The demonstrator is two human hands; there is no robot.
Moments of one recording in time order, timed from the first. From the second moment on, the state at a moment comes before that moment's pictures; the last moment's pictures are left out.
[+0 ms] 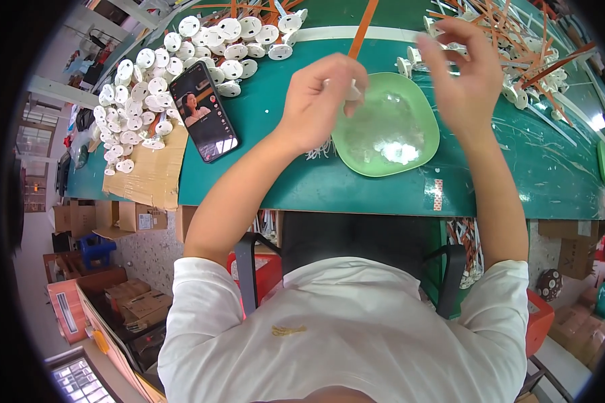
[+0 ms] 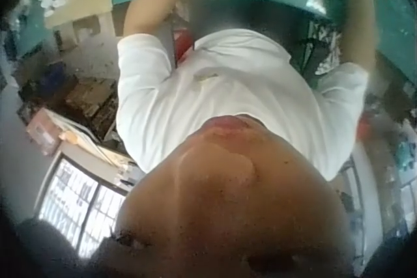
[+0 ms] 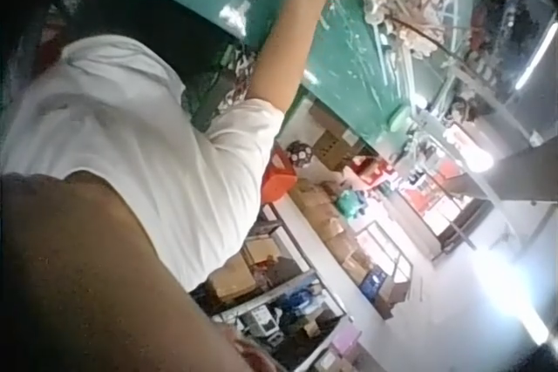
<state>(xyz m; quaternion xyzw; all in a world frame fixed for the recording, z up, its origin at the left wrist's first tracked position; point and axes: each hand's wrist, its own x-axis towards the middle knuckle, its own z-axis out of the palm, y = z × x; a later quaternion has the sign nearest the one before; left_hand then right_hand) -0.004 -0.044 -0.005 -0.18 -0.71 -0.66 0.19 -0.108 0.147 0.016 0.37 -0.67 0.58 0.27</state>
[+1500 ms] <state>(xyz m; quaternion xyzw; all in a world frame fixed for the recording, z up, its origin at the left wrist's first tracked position) -0.002 -0.058 0.010 -0.18 -0.90 -0.30 0.27 -0.075 0.125 0.008 0.57 -0.63 0.41 0.33</state>
